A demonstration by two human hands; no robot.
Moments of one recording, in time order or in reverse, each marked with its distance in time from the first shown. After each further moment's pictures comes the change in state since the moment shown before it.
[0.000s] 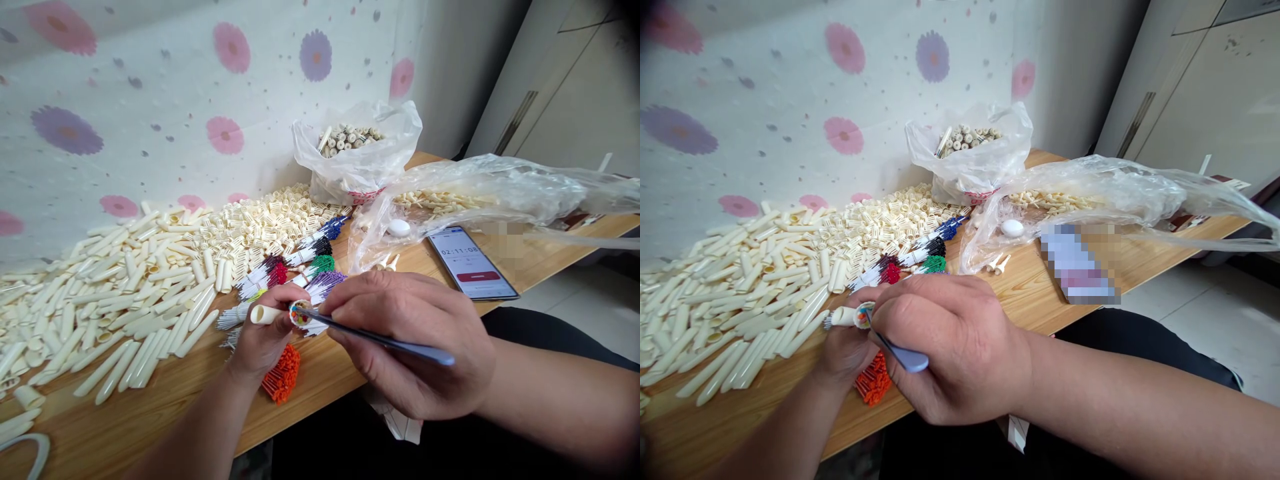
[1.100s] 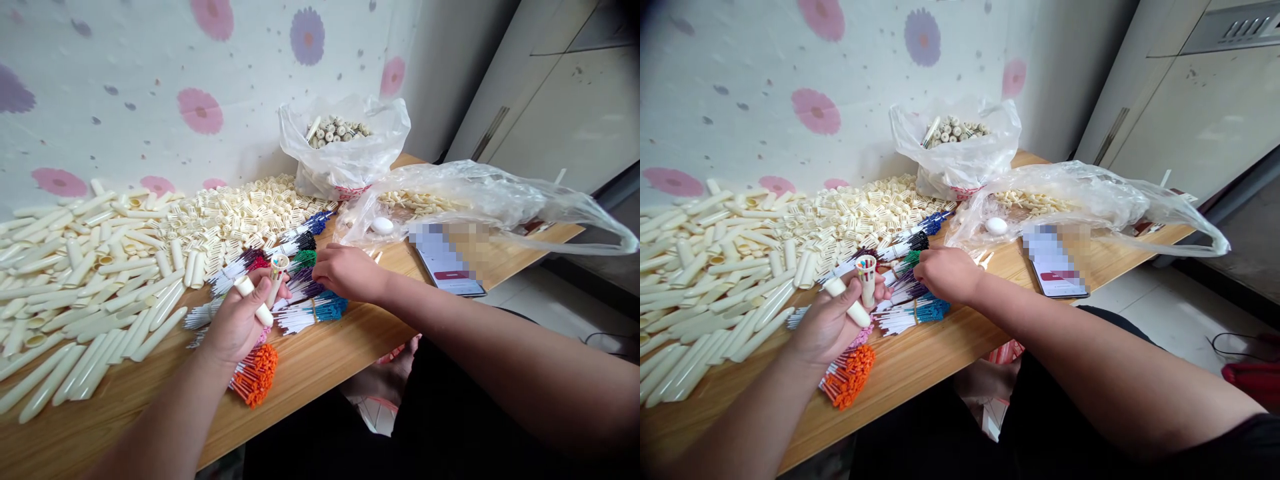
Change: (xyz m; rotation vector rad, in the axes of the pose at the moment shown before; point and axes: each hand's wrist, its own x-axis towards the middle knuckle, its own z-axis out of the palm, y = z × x) left_hand 0.020 -0.013 -0.014 -0.141 0.148 -0.200; right_hand -0.014 0.116 0.029 -0.593 -0.754 0.272
